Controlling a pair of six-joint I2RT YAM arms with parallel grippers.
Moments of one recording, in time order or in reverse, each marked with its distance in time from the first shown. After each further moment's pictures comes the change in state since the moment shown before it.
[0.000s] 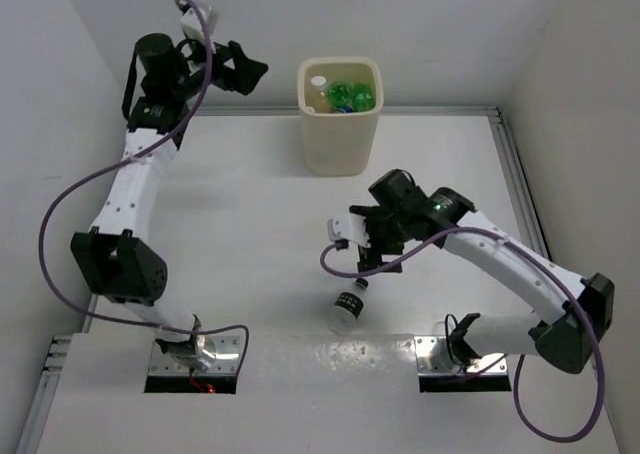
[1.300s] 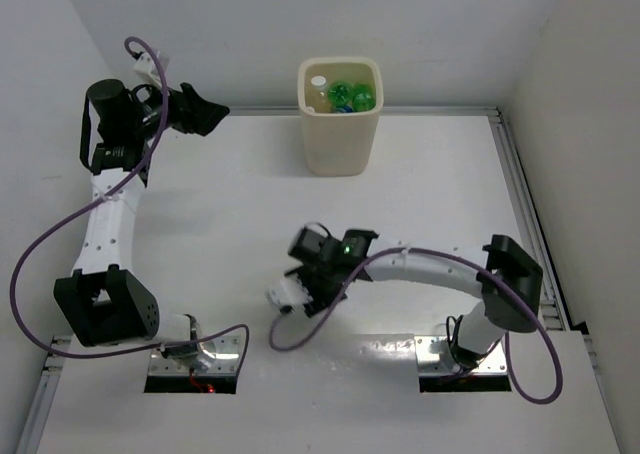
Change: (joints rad) left arm 0.292 -0.300 -0.428 -0.004 0.262 -0.089; right arm 0.453 0.372 -0.087 0.265 0.078 -0.085
